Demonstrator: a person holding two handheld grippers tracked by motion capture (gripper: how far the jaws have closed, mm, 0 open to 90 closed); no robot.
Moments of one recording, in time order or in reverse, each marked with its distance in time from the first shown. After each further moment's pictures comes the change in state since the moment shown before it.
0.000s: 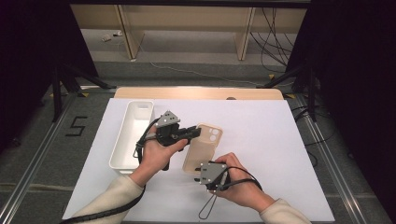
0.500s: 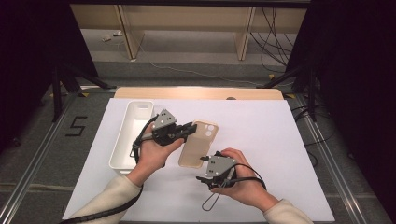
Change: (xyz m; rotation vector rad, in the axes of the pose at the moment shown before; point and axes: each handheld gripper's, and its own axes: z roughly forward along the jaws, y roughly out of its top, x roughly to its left) left arm 0.003 0.003 -0.009 -0.046 0.052 0.072; right arm -0.007 -0.011 -0.009 -0.091 -0.066 0.129
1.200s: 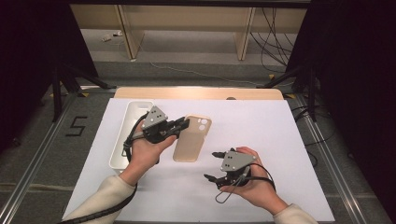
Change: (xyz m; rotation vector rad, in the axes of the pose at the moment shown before) left arm 0.009 0.006 -0.017 -0.064 0.039 0.019; right arm -0.007 -0.022 -0.022 -0.095 -0.037 0.177
